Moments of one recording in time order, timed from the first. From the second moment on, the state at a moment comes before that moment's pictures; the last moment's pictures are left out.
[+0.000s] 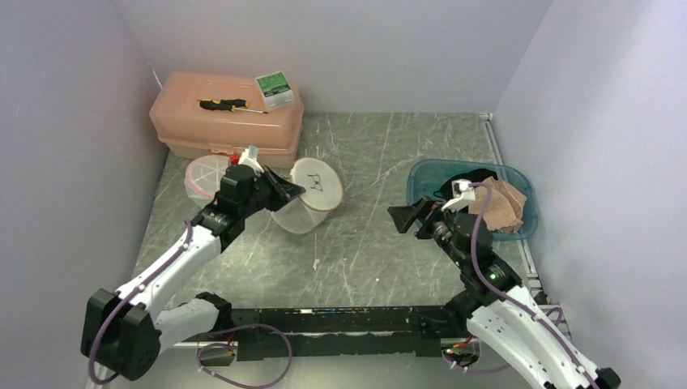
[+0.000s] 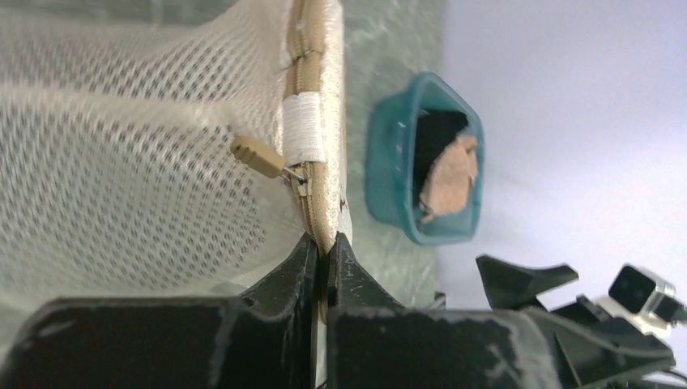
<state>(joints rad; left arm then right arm) -0.38 1.09 0.73 -0.06 0.20 -0.99 0.55 0.51 0.48 -0.18 0.06 0.66</state>
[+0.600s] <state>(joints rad) -0.87 1.13 0.59 0.42 -0.13 -1.15 0.55 0.23 0.51 -0.42 0.20 0.71</state>
